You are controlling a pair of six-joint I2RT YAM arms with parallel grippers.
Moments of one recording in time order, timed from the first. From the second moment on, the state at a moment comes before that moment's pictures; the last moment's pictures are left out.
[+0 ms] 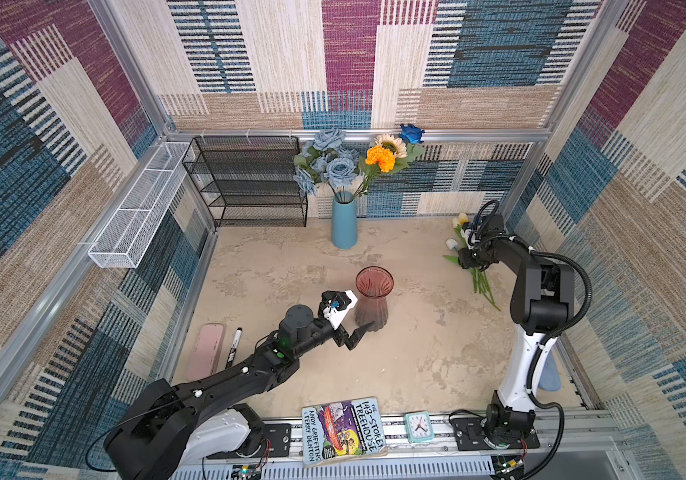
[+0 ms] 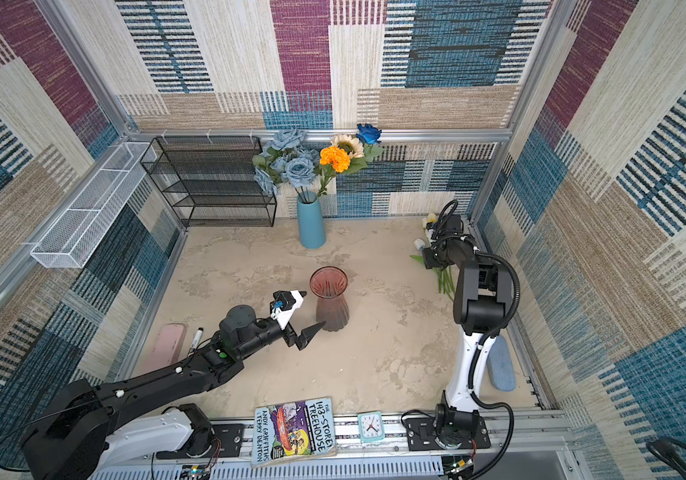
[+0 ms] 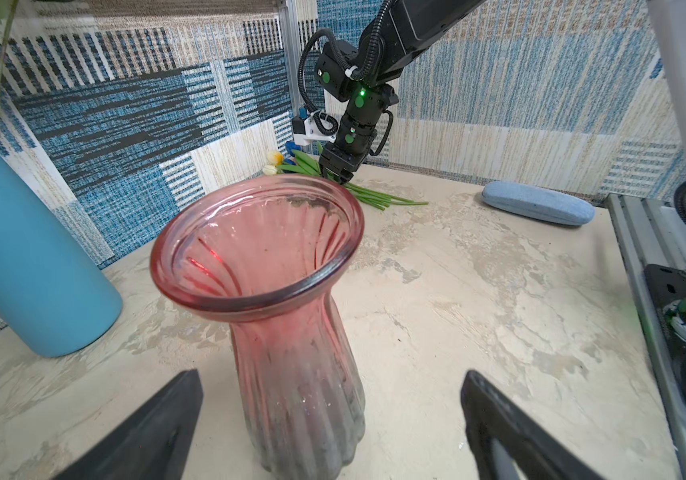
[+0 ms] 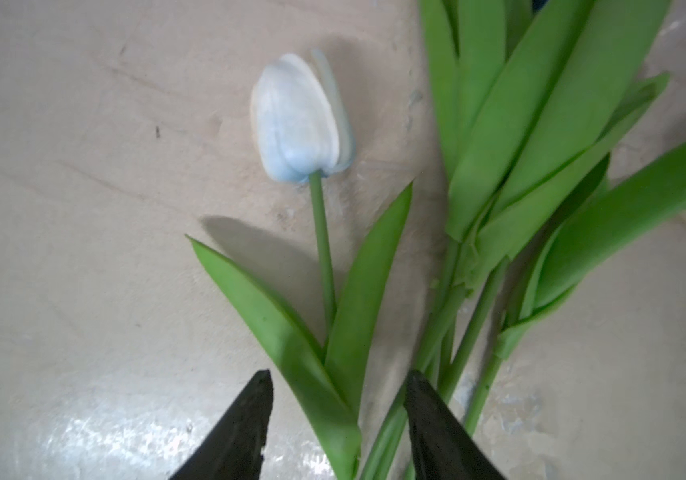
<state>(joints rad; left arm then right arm) -0.72 1.17 0.45 0.58 0.24 0.14 -0.14 2.12 1.61 -0.56 -0.10 -0.30</state>
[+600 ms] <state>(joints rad) -0.72 1.23 0.51 0.63 0.26 0.19 -0.14 2.15 1.59 -0.56 -0.15 -0.30</state>
